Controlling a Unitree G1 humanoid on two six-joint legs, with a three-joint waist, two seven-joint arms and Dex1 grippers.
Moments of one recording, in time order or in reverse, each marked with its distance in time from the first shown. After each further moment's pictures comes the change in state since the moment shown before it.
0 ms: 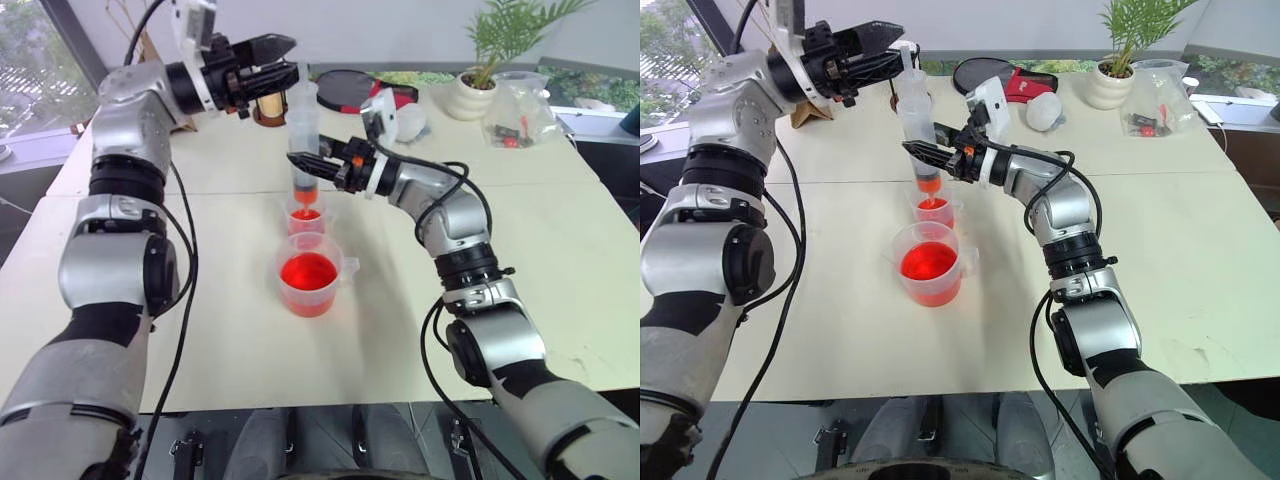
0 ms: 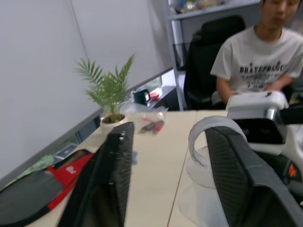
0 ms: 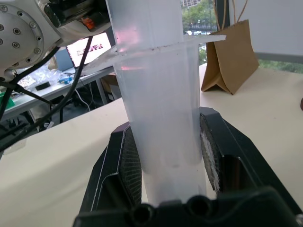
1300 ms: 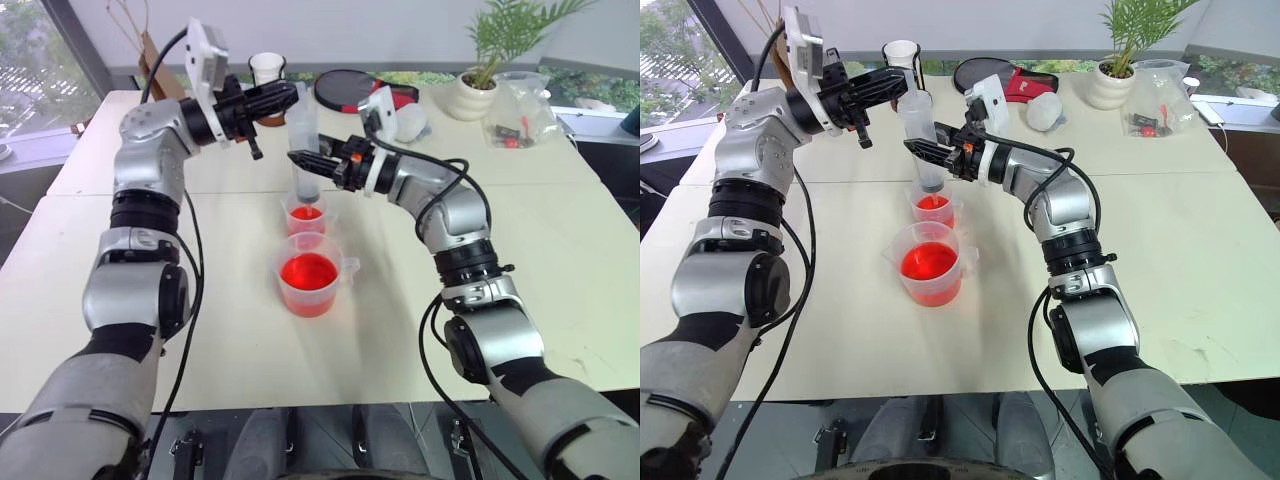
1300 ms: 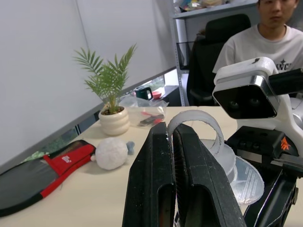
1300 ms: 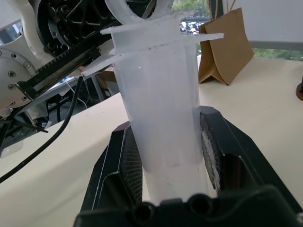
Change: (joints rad) left arm 0.155 -0.066 0.025 -0.153 0.000 0.011 0.045; right arm -0.027 0.010 -0.022 0.000 -0.008 0.068 -0.036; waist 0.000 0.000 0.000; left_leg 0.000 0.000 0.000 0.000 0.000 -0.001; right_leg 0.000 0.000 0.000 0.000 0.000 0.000
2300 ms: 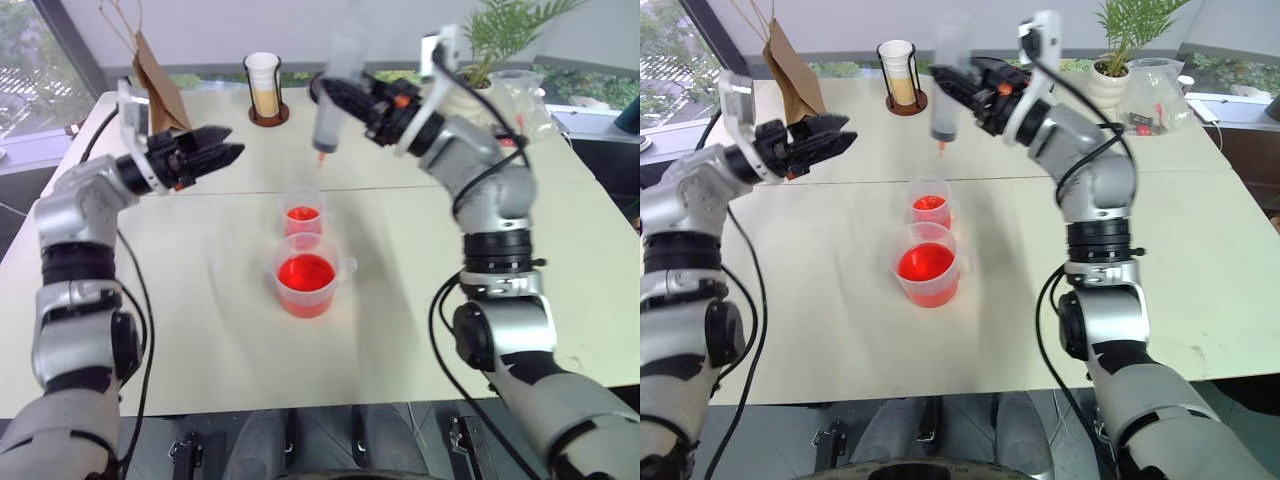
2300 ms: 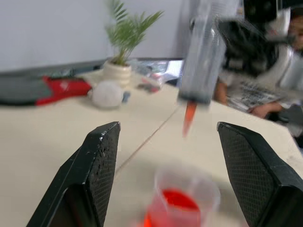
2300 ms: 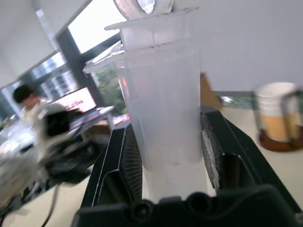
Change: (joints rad) left arm 0.408 0.252 0.105 -0.459 -0.194 0.519 0.003; right arm -0.069 -0.140 -0.240 -0.180 0.231 0.334 -0.200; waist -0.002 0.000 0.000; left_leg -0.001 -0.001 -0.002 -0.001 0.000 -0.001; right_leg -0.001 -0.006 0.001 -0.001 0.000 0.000
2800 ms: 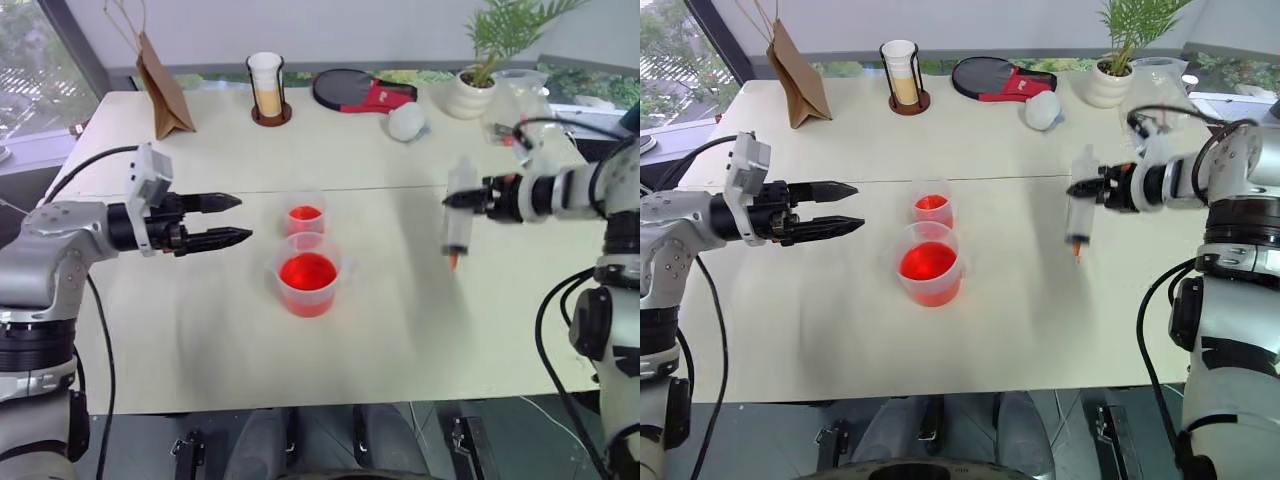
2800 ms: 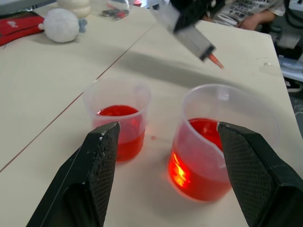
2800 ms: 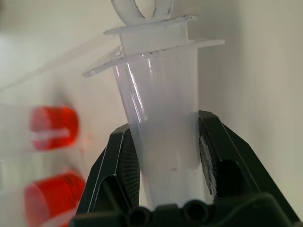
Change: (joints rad) left arm 0.299 0.137 -0.075 -0.485 -0.061 0.100 0.035; right arm 0.017 -0.416 0.040 0.318 -0.049 0.875 -0.118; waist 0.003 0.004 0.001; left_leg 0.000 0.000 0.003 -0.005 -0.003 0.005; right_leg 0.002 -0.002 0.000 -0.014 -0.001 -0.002
